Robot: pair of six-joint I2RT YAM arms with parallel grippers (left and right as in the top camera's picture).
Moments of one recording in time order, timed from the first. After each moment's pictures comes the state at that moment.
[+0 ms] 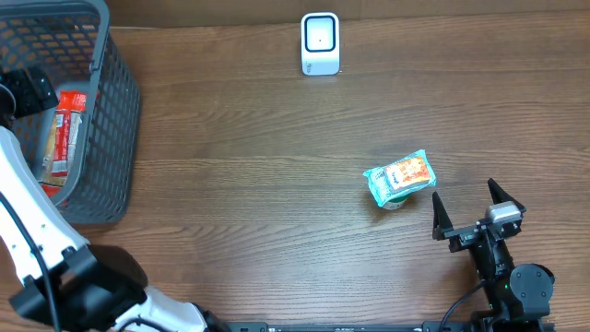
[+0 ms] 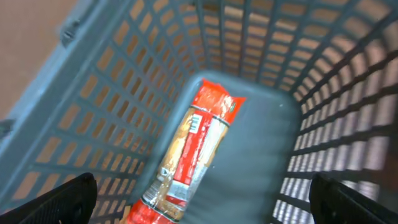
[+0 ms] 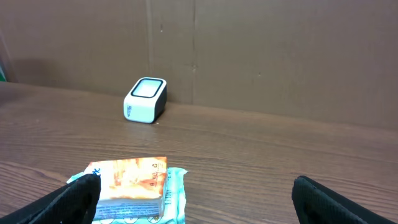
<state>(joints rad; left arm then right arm) 0.66 1.83 2.02 -0.97 0.06 0.26 0.06 0.01 0.02 -0.02 -0.17 -0.03</state>
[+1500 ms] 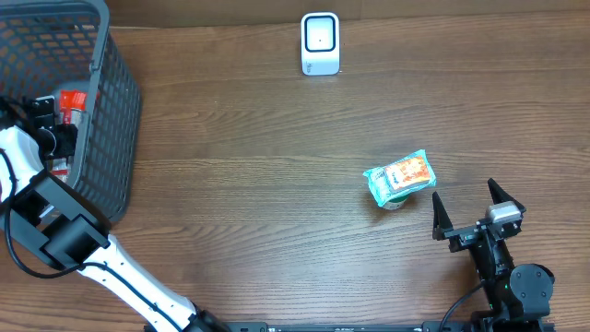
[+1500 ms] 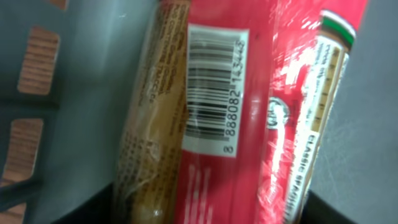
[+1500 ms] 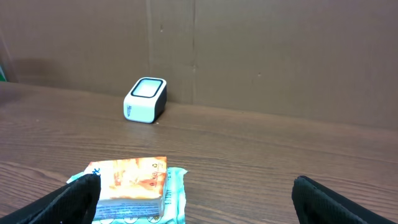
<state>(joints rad) 0.77 2.41 2.04 -0.78 0.18 0.50 0.06 0.01 0.02 -0.02 -0.17 -0.03</state>
